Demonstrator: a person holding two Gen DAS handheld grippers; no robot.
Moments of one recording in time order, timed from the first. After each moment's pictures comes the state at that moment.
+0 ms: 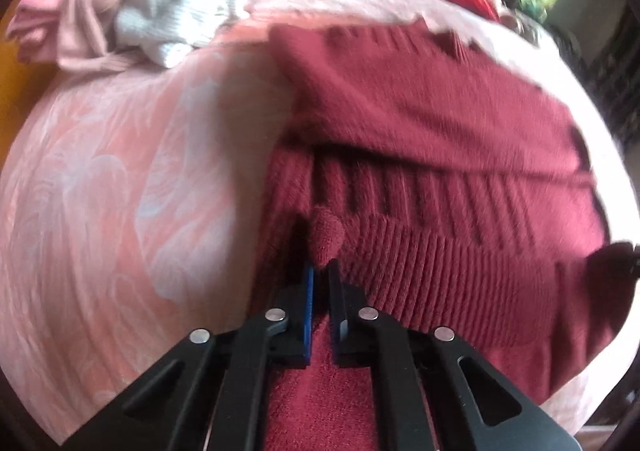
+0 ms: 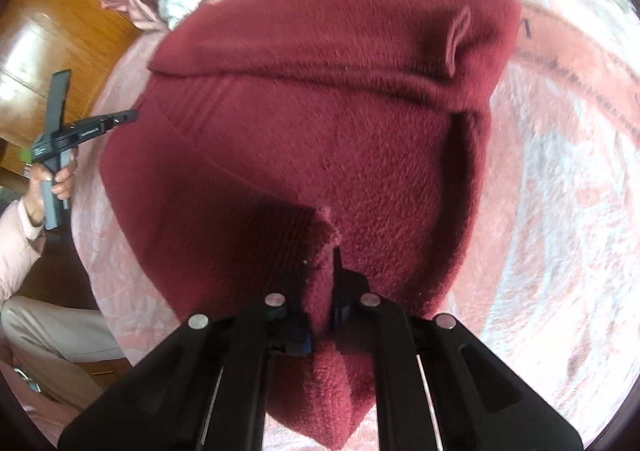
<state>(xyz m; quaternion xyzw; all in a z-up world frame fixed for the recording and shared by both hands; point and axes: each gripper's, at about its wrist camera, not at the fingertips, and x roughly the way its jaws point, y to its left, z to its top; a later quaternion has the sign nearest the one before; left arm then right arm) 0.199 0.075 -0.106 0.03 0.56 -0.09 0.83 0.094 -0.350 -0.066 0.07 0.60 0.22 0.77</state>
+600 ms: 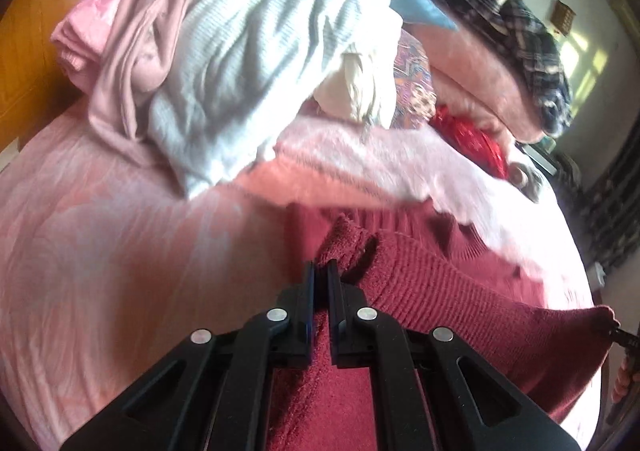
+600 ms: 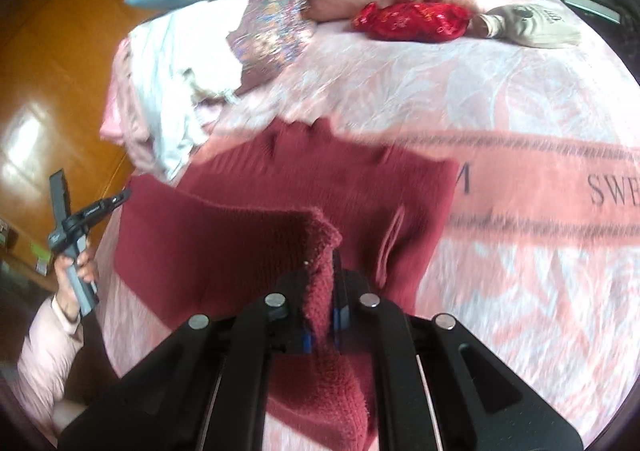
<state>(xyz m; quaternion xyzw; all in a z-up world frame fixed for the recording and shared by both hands) 0.291 0.085 -0.022 -0.11 0.42 -0.05 0.90 0.193 -0.408 0.005 0.16 0.48 0.15 0.85</state>
